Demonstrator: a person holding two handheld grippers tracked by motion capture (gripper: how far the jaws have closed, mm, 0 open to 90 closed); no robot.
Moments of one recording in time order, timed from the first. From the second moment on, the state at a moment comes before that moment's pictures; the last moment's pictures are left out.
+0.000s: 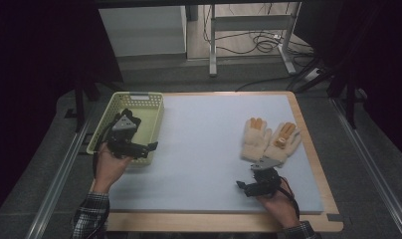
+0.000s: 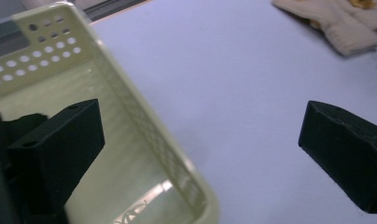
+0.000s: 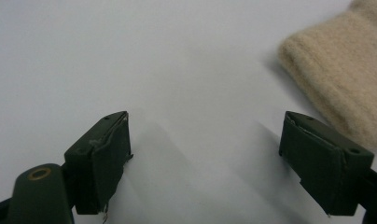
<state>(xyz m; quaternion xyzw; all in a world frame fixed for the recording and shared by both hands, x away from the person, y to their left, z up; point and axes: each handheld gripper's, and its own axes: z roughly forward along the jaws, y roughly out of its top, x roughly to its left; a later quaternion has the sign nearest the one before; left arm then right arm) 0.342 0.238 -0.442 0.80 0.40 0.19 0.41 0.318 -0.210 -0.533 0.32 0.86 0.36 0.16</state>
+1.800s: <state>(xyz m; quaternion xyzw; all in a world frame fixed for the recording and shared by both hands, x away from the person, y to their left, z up) 0.304 0.162 -0.551 0.85 0.37 0.13 0.35 0.318 -0.212 -0.532 0.32 0.86 0.36 0.15</state>
